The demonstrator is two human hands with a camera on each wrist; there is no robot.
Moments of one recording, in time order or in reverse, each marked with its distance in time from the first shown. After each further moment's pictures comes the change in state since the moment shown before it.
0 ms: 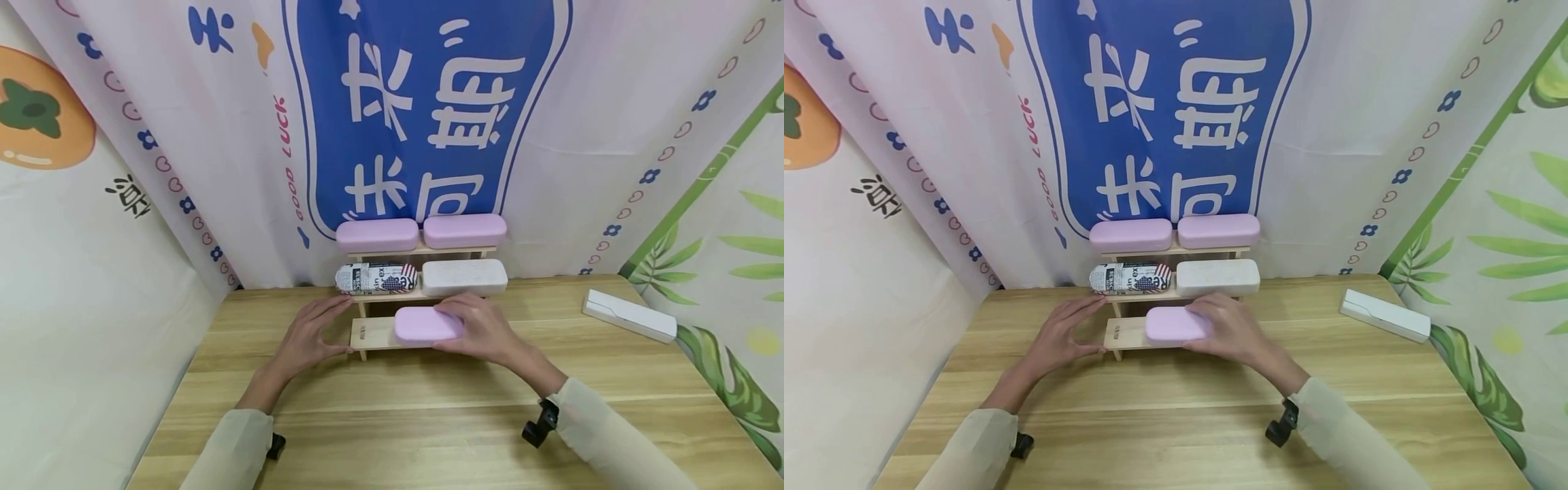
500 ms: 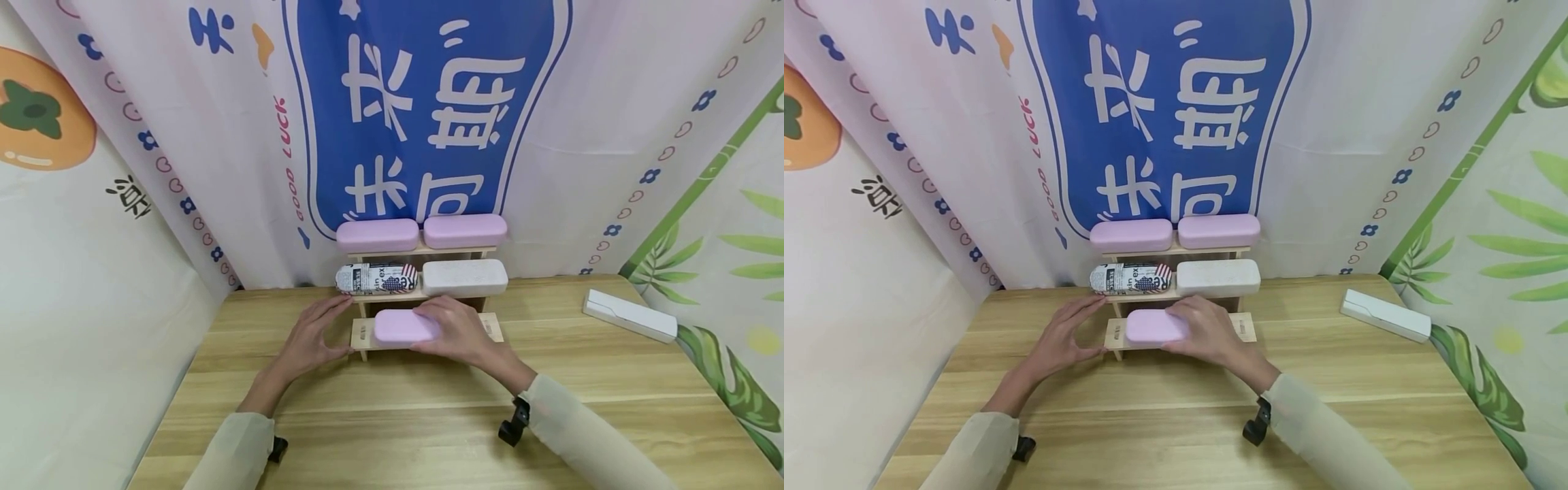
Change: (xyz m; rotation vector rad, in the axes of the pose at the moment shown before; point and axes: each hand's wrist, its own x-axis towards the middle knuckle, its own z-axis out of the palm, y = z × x) left_hand 0.001 0.008 0.000 -0.033 -0.026 -0.048; right_hand 0.017 -0.017 0.033 0.007 0.015 -0.008
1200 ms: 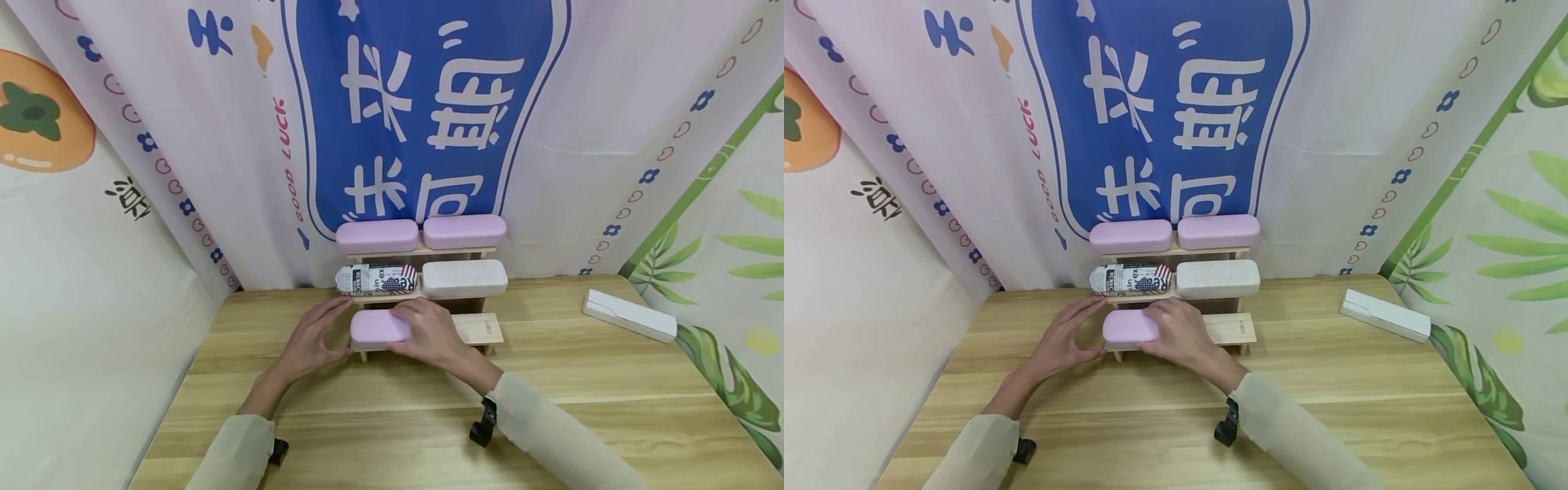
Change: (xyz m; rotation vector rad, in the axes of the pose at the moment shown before) left_hand -0.002 0.001 0.002 -0.039 -0.015 -0.057; right_hand 0.026 -0.029 0.034 -0.087 -0.007 0.025
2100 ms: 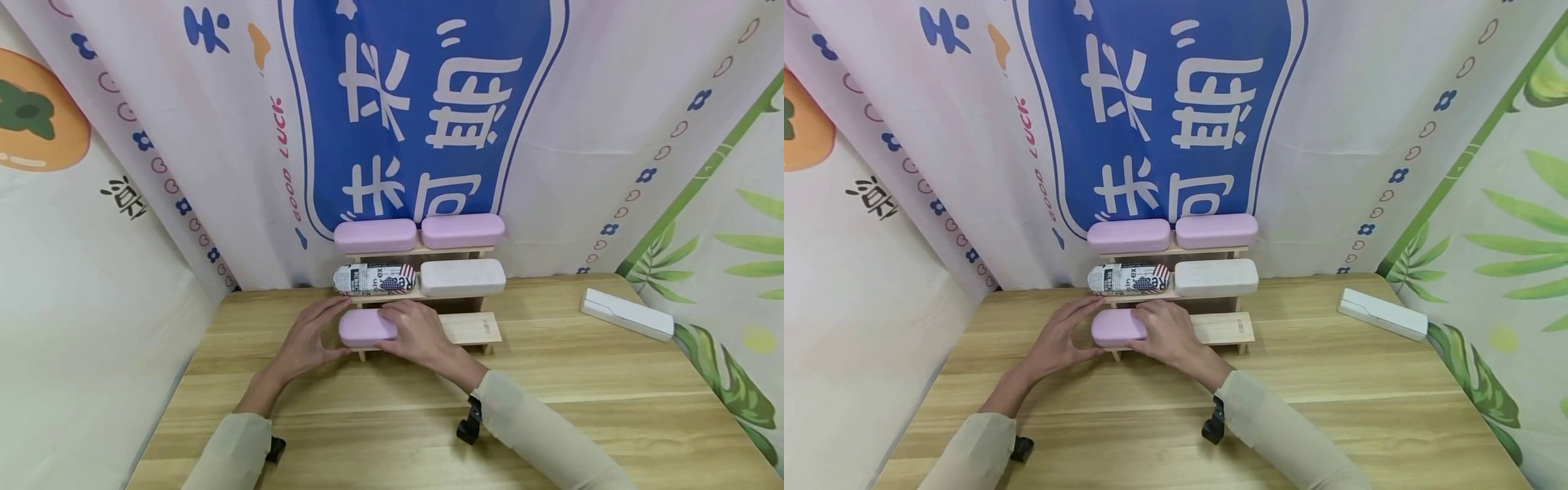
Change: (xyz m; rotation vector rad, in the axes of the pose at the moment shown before) left_hand 0.002 -0.001 -0.002 0.019 -0.021 -0.004; right_hand 0.011 -0.009 0.016 -0.038 -0.034 -0.011
